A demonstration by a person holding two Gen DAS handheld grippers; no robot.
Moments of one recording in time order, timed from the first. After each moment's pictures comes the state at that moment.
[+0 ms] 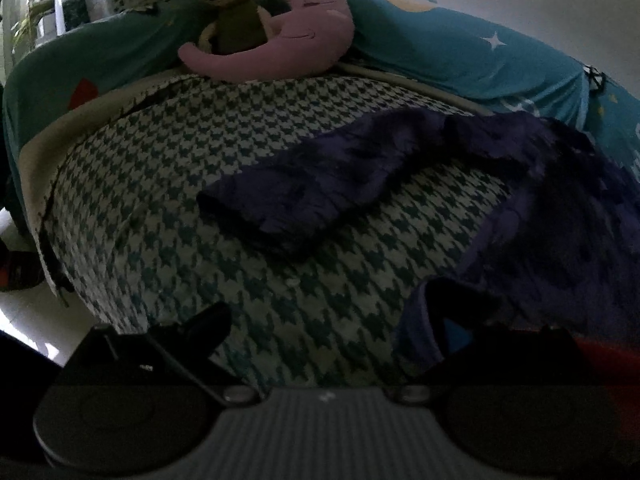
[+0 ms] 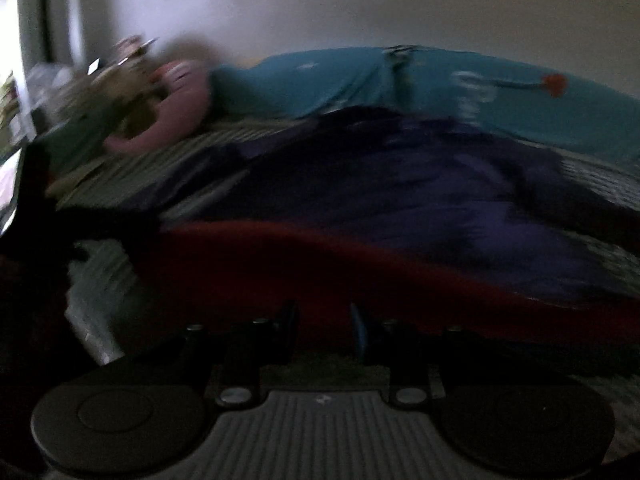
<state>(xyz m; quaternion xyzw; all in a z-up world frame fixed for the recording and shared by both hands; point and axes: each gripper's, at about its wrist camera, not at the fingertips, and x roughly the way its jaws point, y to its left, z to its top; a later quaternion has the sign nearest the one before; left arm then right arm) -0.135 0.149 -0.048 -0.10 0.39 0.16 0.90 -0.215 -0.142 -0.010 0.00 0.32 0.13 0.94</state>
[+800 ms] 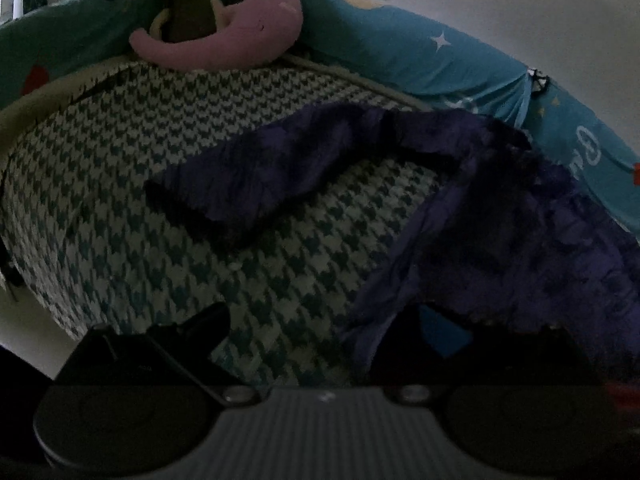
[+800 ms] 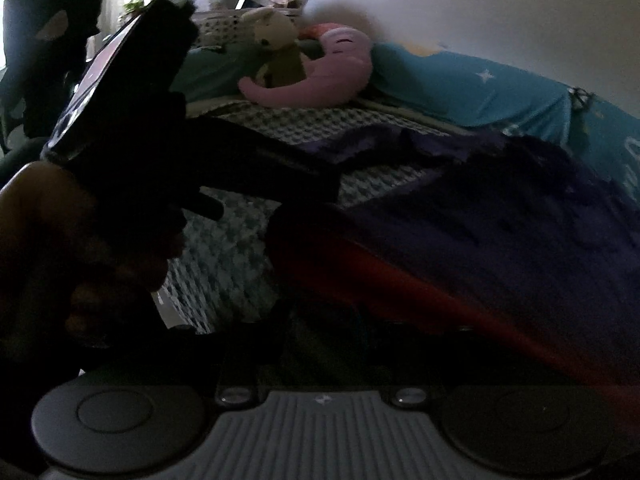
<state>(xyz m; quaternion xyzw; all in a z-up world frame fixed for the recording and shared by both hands) -0.144 0.148 -0.038 -0.14 0.39 0.07 0.91 -0.189 -0.029 -0.036 -0.11 0.30 0.28 0.91</state>
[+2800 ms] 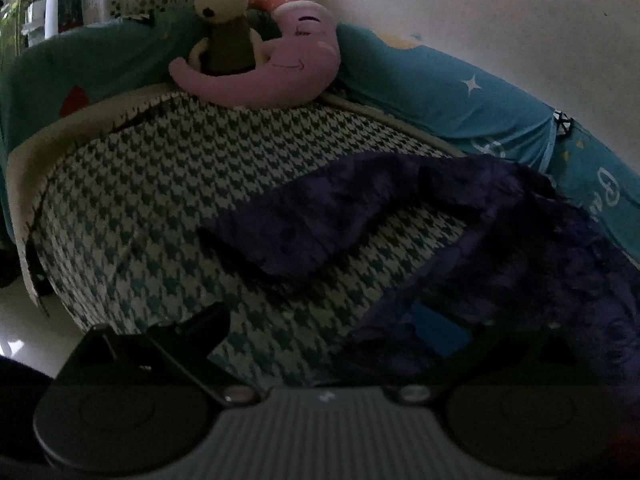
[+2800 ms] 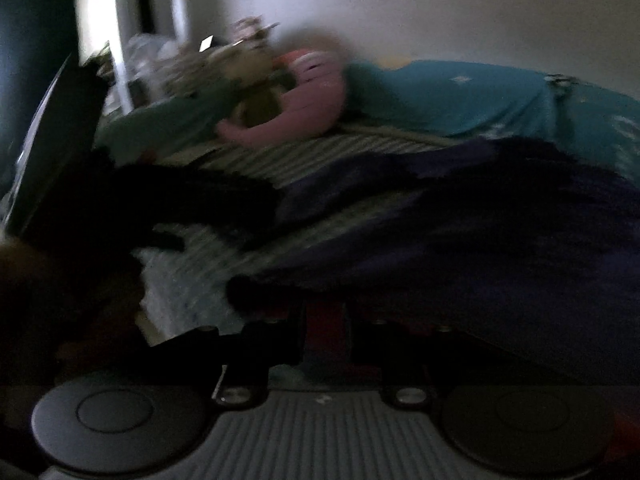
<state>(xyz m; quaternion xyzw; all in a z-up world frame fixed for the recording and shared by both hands) -0.149 0.169 -0.011 -0.14 0.36 0.11 0.92 -0.171 -0.046 -0.010 -0.01 0.29 0.24 0.93</state>
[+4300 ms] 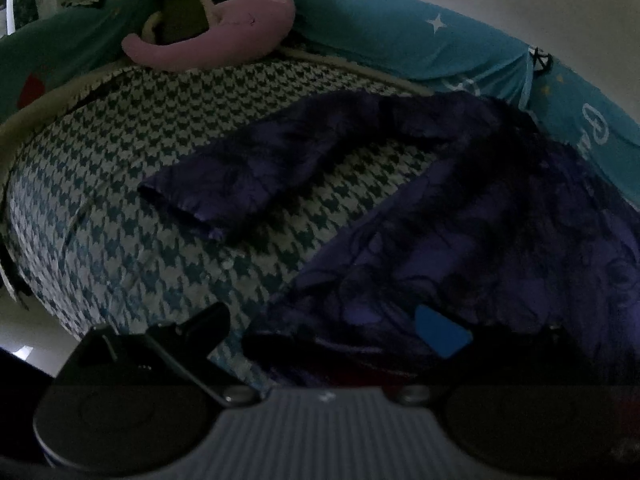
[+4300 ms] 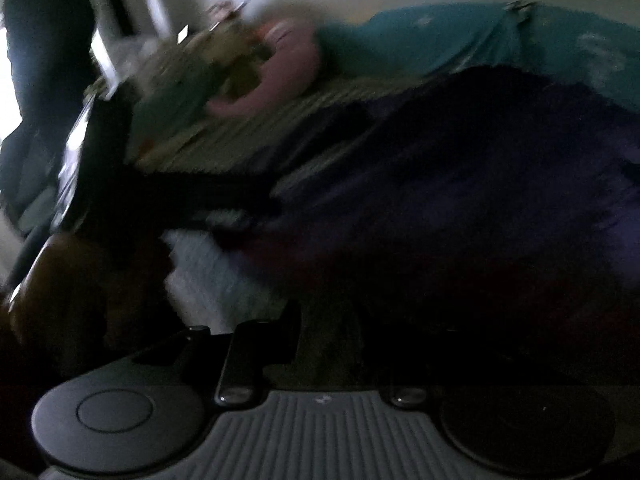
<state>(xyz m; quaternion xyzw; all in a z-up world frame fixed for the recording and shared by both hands) -0.135 0.134 -0.038 -0.11 0.41 0.07 0.90 -0.185 -0.115 -0.023 0.05 0.36 0.26 0.90</state>
